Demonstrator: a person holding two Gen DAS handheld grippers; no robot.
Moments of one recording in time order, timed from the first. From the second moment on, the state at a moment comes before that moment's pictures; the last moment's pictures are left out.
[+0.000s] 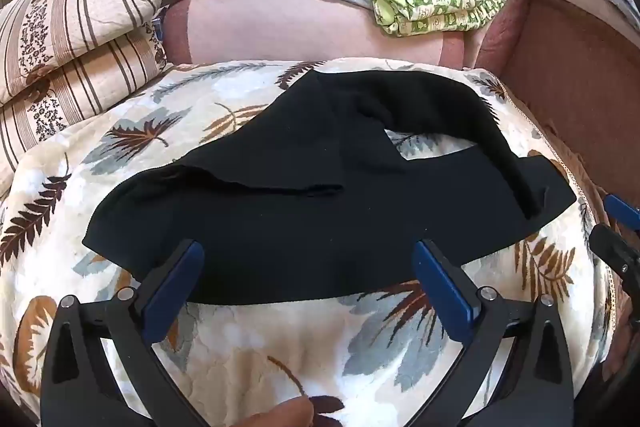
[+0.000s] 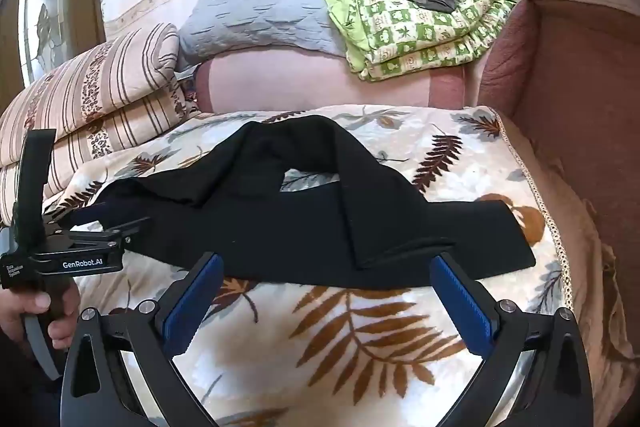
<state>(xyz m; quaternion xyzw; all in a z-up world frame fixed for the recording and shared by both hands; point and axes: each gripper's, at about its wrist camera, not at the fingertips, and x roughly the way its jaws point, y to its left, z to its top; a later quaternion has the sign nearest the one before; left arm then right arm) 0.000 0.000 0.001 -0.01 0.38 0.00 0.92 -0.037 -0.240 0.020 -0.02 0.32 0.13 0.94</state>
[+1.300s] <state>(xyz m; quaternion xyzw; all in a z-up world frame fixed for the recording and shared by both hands) -0.001 0.004 0.002 -0.02 0.38 0.00 0.93 -0.040 -0.247 0.019 -0.02 0.31 0.07 0.95</state>
